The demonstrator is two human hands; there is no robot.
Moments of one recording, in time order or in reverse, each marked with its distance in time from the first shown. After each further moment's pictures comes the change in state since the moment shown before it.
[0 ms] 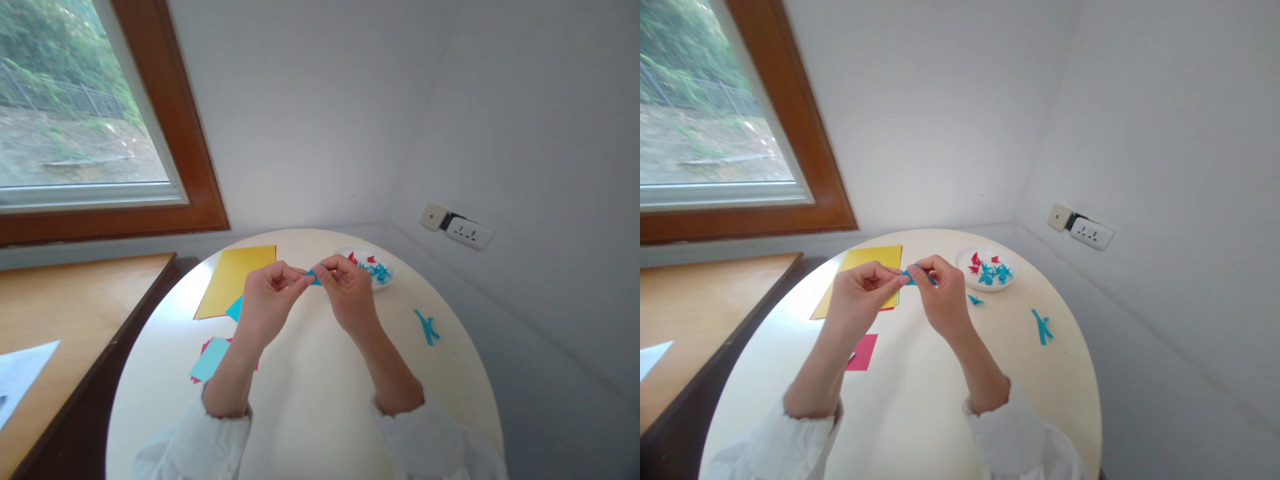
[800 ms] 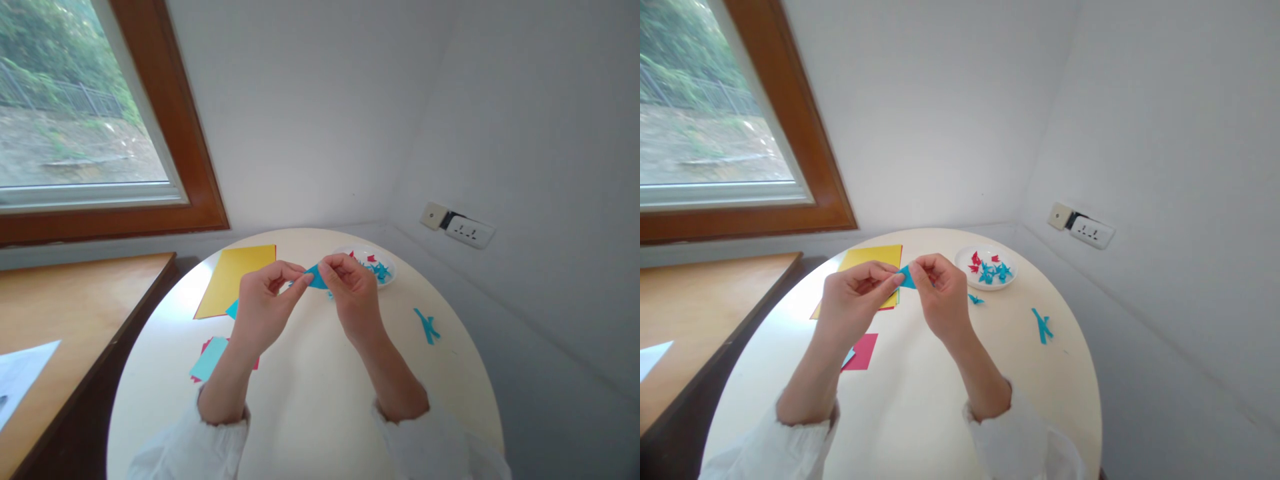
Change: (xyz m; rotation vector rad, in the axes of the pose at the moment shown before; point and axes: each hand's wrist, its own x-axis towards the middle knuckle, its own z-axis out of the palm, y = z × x) left_hand -0.003 0.003 -0.002 0.007 0.013 0.115; right_hand -0.005 -0.012 0.003 0.131 0.030 0.031
